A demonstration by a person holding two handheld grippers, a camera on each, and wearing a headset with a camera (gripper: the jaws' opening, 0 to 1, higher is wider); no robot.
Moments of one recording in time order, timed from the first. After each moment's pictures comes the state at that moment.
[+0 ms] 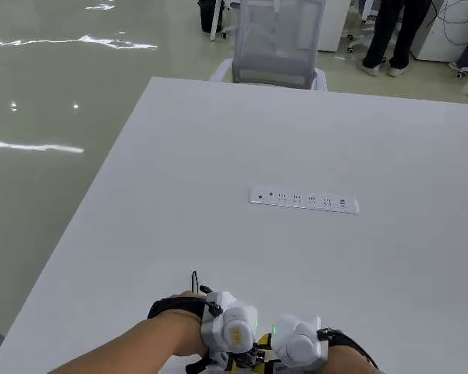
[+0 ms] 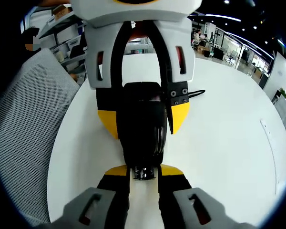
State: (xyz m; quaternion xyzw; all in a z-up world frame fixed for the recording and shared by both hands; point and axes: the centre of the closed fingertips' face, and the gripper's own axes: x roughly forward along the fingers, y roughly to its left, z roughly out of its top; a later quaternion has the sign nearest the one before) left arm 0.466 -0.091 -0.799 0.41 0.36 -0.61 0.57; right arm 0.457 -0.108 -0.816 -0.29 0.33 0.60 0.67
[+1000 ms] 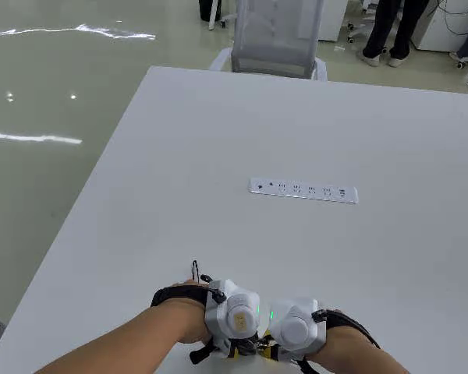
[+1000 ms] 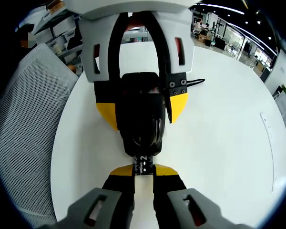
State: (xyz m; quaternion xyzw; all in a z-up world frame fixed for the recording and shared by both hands) left arm 0.467 -0.091 -0.799 0.40 0.37 -0.60 0.58; right arm 0.456 -0.126 -0.818 -0.32 0.37 0.58 0.65
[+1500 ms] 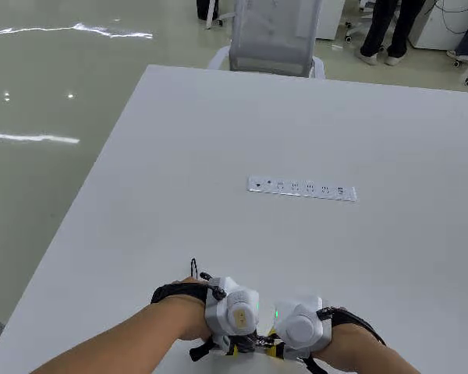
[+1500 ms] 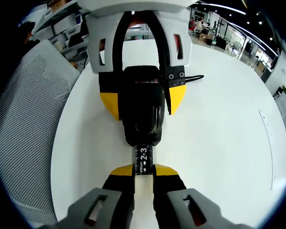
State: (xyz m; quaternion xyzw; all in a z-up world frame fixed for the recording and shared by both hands) left arm 0.467 -0.092 -0.799 0.40 0.38 -0.60 0.58; right arm 0.453 -0.140 -0.819 -0.33 0.38 0.58 0.64
